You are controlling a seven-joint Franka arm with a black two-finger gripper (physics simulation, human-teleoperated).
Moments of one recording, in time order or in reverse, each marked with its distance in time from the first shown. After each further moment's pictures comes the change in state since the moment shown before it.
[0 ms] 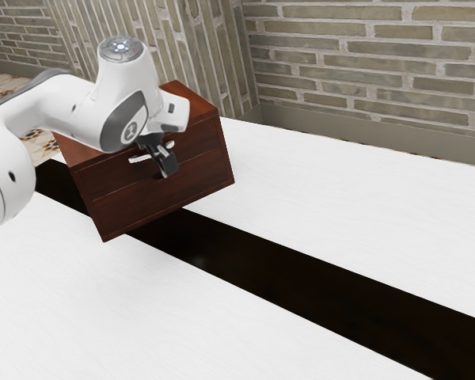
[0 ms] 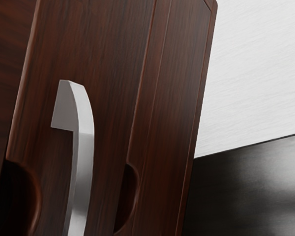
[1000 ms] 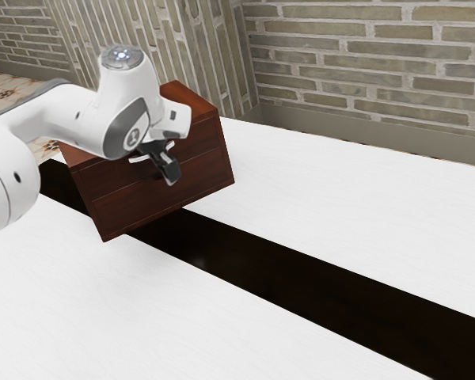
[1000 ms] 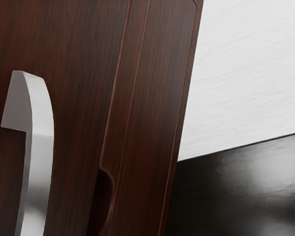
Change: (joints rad) arm 0.009 0.015 -0.003 -0.018 -0.035 0.022 0.011
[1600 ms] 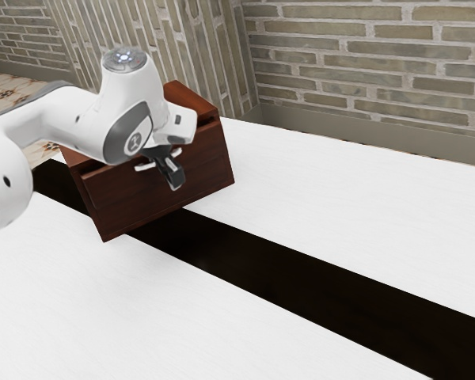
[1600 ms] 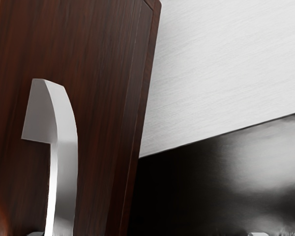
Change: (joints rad) arm -0.055 -0.079 0.008 -0.105 0.004 0.009 -0.014
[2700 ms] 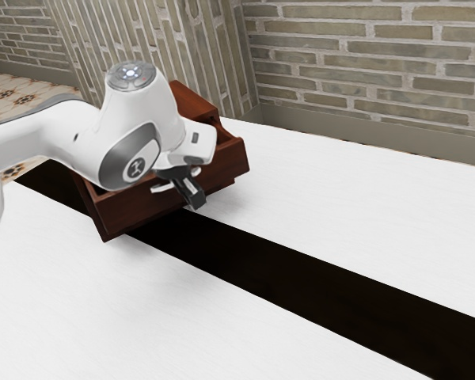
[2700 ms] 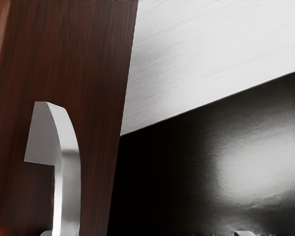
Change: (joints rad) arm -0.181 -0.191 0.045 -0.240 0.034 0.053 -0.113
